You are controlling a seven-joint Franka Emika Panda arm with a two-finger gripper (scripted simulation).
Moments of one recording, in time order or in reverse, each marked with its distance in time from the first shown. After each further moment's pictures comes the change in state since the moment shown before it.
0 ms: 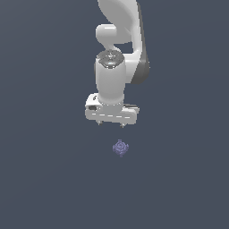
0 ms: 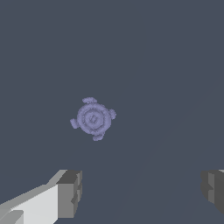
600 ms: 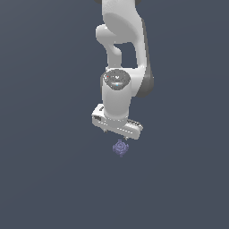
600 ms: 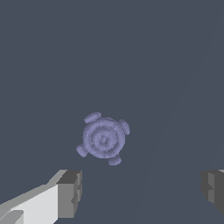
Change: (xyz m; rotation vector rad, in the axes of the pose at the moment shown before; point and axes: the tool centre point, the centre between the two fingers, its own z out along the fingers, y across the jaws) arm 0.020 -0.023 0.040 0.005 -0.025 0.249
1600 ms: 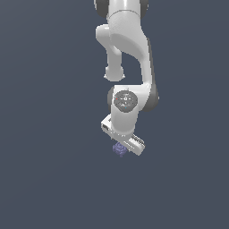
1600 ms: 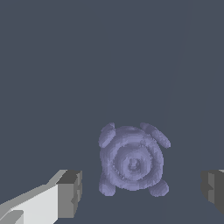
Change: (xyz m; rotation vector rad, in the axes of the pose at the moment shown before) arm 0.010 -0.032 0.051 -0.008 -0.025 0.284
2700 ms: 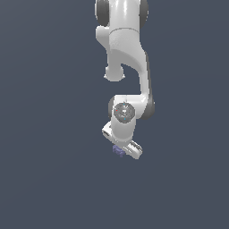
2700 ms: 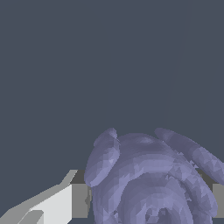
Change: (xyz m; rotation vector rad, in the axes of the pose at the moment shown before) arm 0.000 0.000 0.050 0.000 0.000 0.005
